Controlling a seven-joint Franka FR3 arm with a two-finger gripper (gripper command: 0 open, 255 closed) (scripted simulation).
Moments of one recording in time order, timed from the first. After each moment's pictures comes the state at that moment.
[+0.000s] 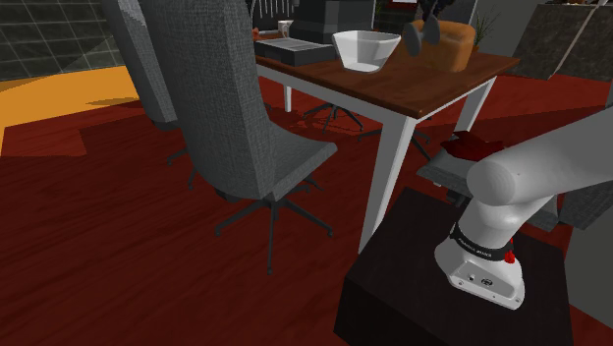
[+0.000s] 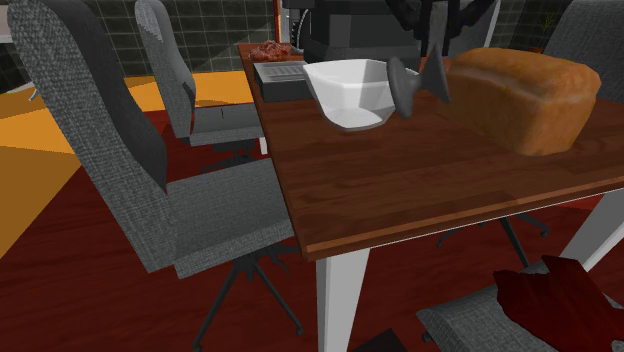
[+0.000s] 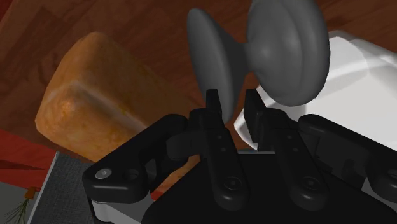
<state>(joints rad) -0.53 -0.62 -0.03 -2.03 -0.27 1.86 0.32</state>
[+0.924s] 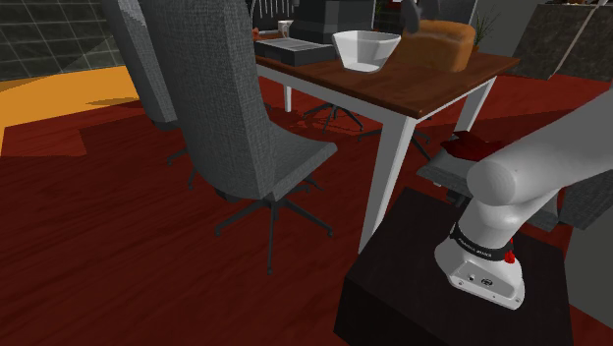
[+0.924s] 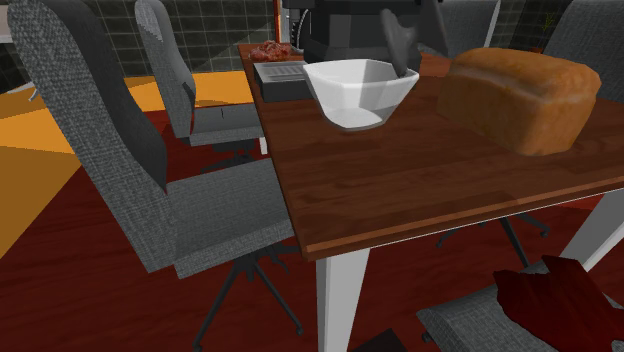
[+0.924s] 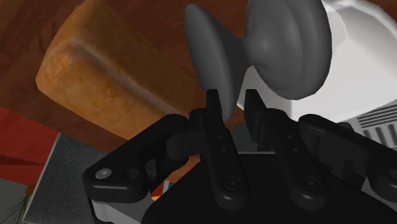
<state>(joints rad) -0.52 -0.47 0.01 -1.74 -0.26 1.71 0.32</state>
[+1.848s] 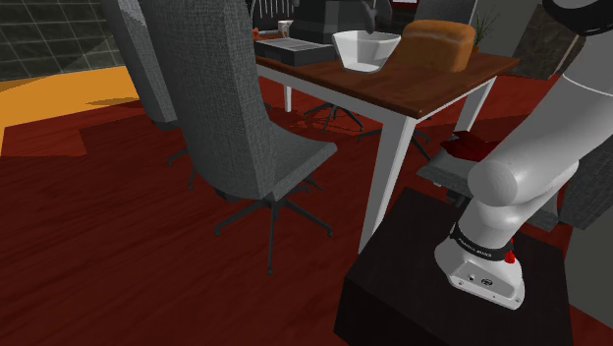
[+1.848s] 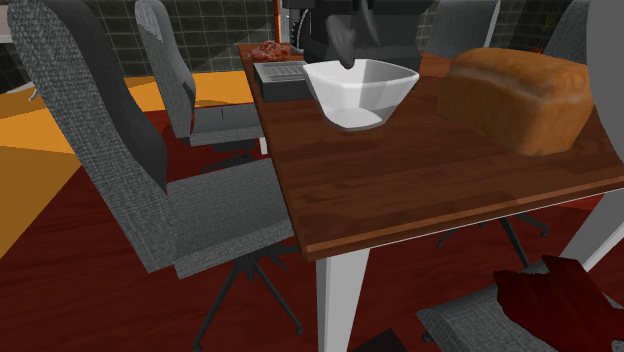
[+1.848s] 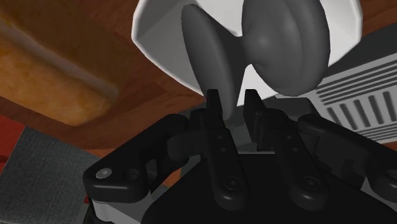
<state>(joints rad) -0.49 -0.12 0.13 -1.43 -0.31 1.70 0.47</state>
